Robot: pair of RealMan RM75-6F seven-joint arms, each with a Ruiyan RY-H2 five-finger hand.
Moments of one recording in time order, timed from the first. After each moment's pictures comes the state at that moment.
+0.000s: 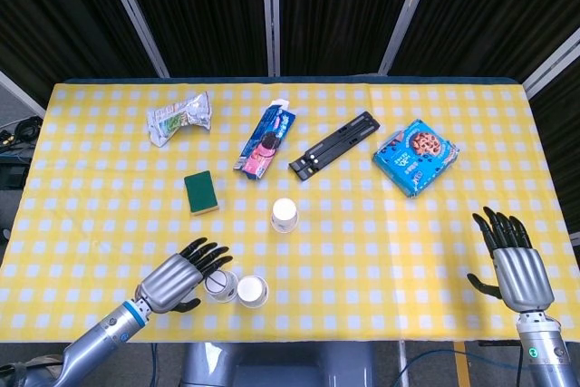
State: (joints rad) left arm -0.50 -1.34 0.11 -1.73 1.63 1.00 0.25; right arm 0.12 -1.17 0.05 -1.61 -1.49 1.41 -0.11
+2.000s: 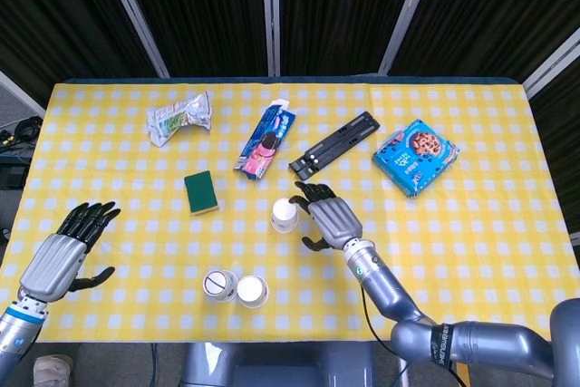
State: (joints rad) left arm -0.26 -1.12 0.09 -1.59 1.68 1.41 -0.11; right arm 0.81 -1.54 0.29 -1.76 -0.79 0.94 -0.52
